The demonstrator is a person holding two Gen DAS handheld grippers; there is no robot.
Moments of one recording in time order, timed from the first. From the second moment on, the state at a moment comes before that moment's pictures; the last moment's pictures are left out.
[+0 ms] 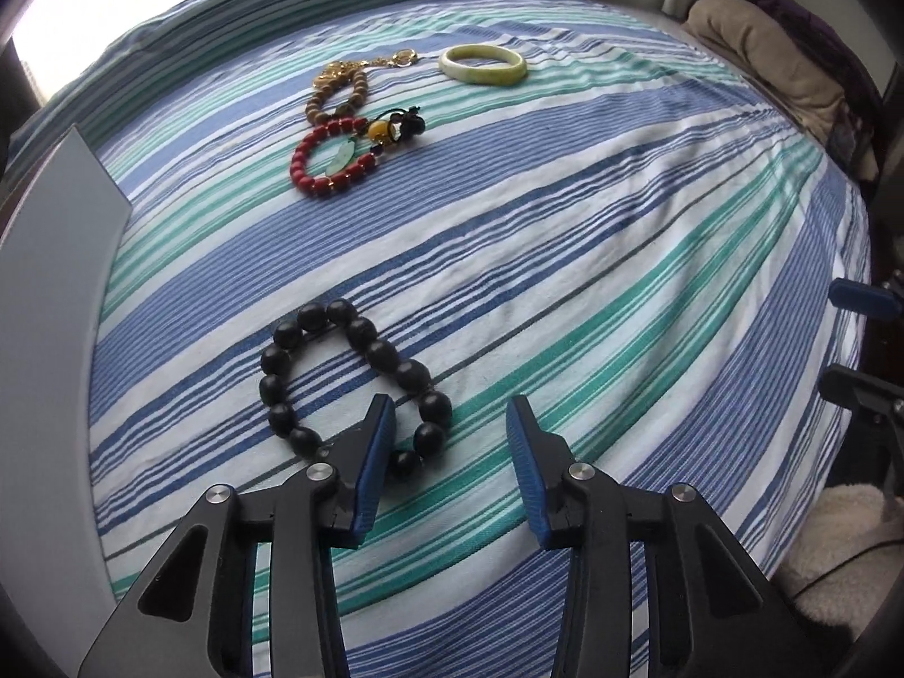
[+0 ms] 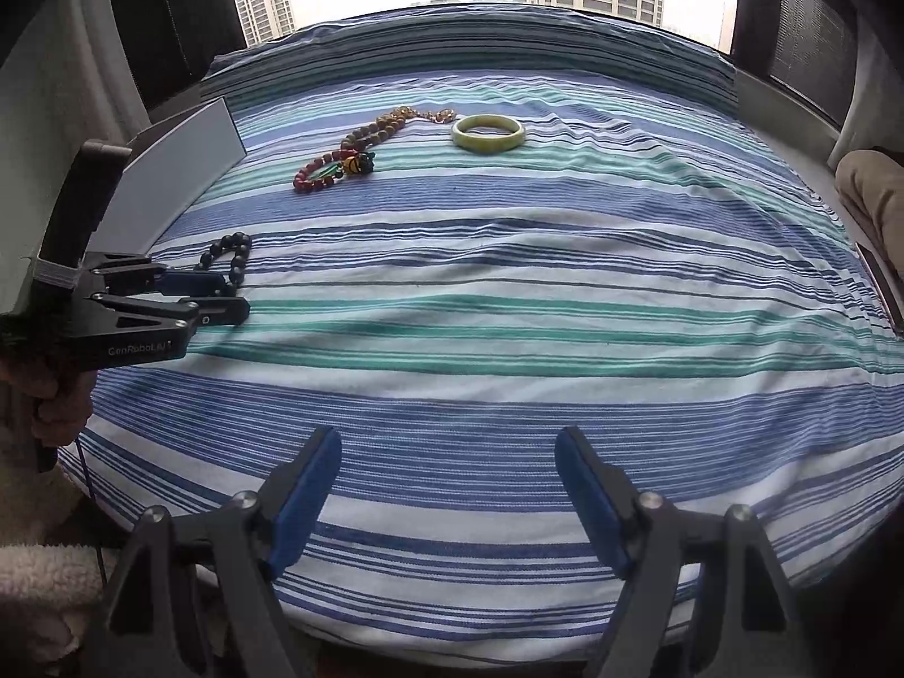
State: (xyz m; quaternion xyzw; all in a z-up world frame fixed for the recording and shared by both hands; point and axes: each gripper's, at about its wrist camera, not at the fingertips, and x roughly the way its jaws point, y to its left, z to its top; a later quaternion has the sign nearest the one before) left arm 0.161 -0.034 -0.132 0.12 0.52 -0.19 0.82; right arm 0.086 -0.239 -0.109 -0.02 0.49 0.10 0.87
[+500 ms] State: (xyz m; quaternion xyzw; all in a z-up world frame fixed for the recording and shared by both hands) left arm 0.163 -0.010 -0.106 0.02 0.53 -0.17 0.83; right arm 0.082 -0.243 -0.101 -0.01 0.48 0.09 0.87
